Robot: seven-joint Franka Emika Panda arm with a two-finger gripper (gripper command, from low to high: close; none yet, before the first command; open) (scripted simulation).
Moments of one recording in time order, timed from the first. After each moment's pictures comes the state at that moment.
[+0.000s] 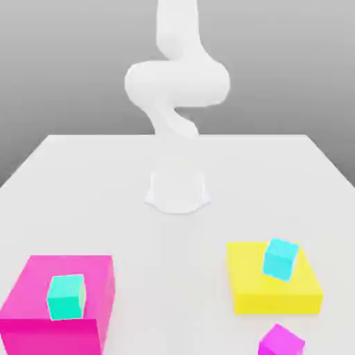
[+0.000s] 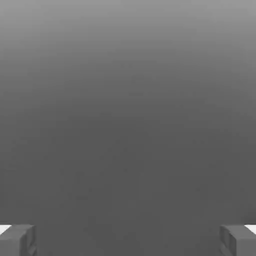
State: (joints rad) arm -0.04 -0.71 0.01 -2.27 -0.01 2.31 0.85
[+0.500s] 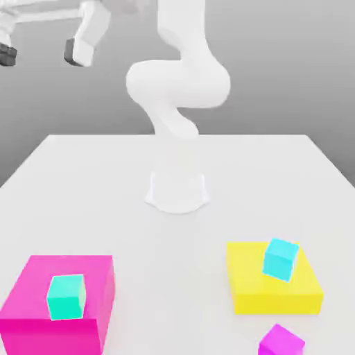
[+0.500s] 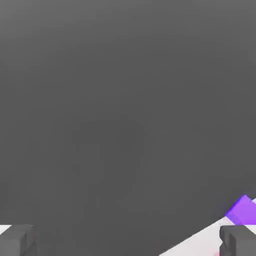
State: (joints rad) arm -0.23 -0.16 -0.02 -2.10 -0.08 2.37 1.17
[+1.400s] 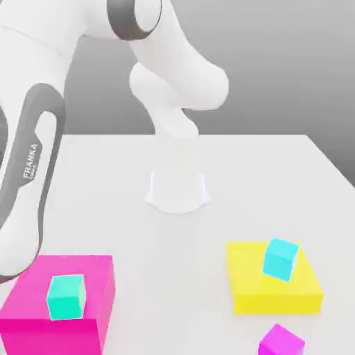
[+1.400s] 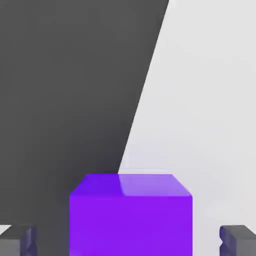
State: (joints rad) arm -0.48 0.73 -0.10 -1.83 0.12 2.55 1.41
